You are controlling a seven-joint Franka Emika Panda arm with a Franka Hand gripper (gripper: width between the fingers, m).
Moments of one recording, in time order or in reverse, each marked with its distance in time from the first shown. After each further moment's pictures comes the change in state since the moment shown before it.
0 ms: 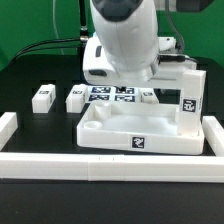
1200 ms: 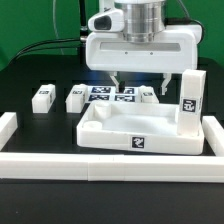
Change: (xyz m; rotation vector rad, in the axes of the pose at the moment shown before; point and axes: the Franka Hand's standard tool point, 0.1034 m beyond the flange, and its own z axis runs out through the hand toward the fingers) arm 0.016 -0.006 -0.042 0.003 0.814 0.003
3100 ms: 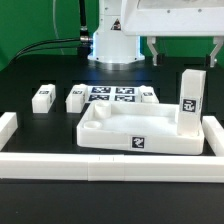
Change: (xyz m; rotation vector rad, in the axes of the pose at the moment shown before) arm 0.063 -0.079 -0.081 0.032 0.179 0.138
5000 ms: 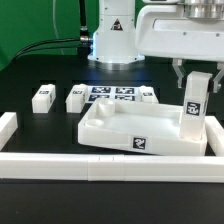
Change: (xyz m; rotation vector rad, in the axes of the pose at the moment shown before) arm 0.029 -0.026 0.030 -0.043 -0.029 0.185
